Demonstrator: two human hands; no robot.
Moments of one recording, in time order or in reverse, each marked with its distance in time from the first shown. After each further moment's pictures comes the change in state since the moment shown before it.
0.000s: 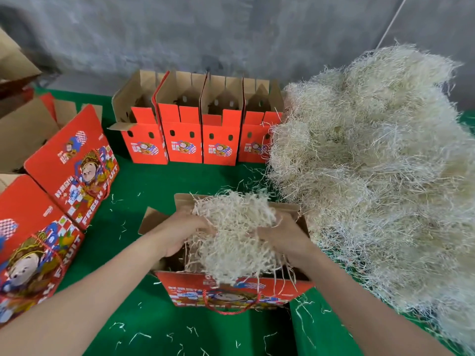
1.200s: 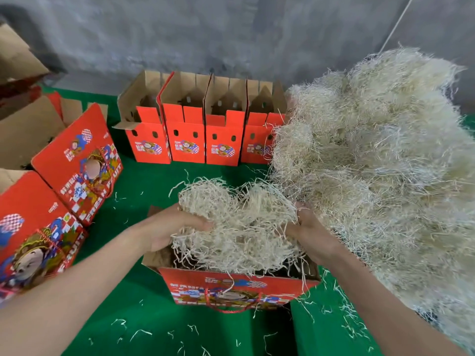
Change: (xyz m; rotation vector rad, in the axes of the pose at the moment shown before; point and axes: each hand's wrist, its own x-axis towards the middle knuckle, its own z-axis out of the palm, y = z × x) left_hand -0.020 0.008 -0.023 0.135 -0.137 -0.048; right_hand -0.008 0.012 -0.039 0.011 -0.083 -0.189
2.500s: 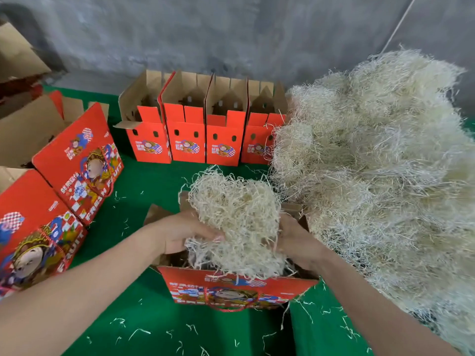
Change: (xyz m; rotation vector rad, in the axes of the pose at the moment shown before) left_hand 0.009 0.003 0.017 0.111 -0.022 -0.055; right_hand -0.002 -0.017 0.026 -0.169 -0.142 0.126
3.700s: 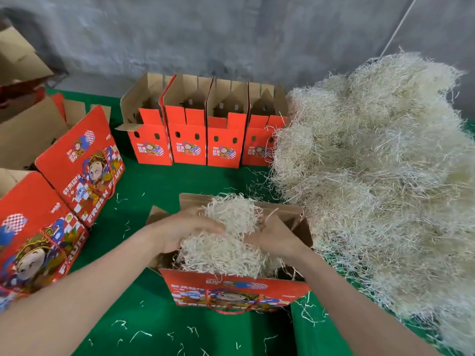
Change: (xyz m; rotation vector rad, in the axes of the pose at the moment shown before) left_hand -0.005 0.001 -0.005 -0.113 -0.011 0.085; right_hand 0.027 -0.001 0.018 -0.074 0.091 0.025
